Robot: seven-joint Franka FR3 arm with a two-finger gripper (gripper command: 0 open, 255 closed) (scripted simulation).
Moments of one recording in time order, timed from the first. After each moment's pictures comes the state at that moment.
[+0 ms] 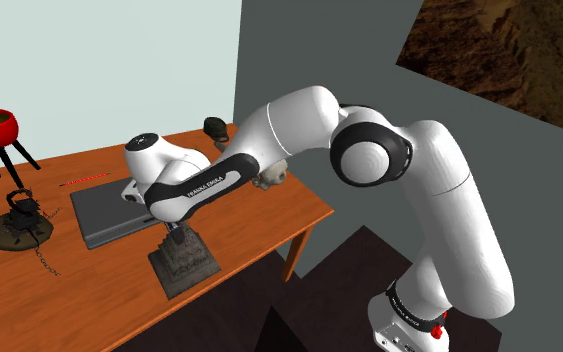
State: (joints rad) arm 0.42 0.81 0.19 -1.48 -0.29 2.19 -0.76
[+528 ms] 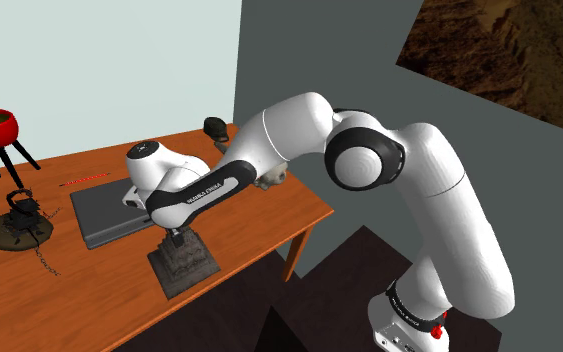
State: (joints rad) arm 0.42 0.85 0.19 -1.47 -0.30 2.22 -0.76
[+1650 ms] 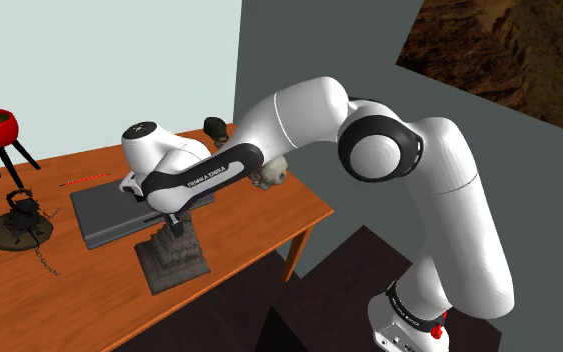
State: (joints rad) arm 0.41 0.76 0.20 -1.49 -0.28 2.14 -0.77
